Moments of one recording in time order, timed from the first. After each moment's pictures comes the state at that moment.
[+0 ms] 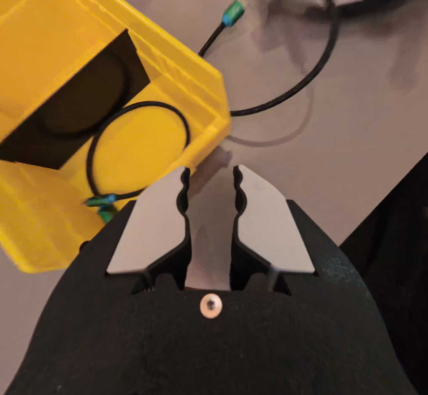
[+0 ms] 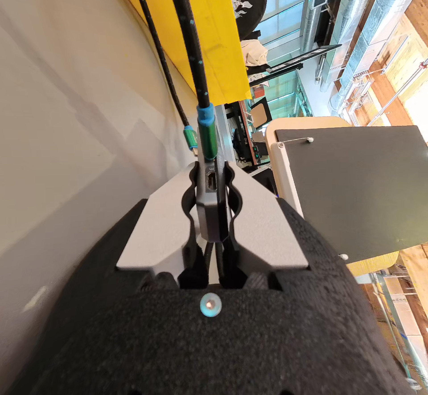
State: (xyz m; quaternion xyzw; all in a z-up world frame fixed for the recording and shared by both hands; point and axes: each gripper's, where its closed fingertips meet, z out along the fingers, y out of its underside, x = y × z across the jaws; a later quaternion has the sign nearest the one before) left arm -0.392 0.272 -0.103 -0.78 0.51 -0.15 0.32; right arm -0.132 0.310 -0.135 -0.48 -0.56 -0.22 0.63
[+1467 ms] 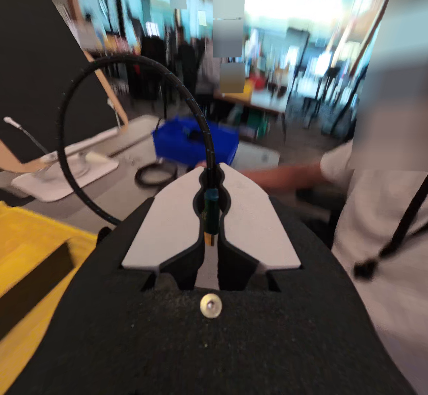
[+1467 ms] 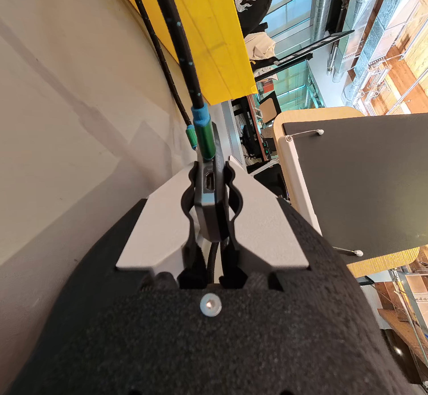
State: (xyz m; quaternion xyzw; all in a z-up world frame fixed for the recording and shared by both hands) left arm -0.344 0.208 0.098 -0.54 0.44 -0.54 0.47; right arm -0.128 0.311 -0.138 -0.50 -0.56 -0.20 0.63
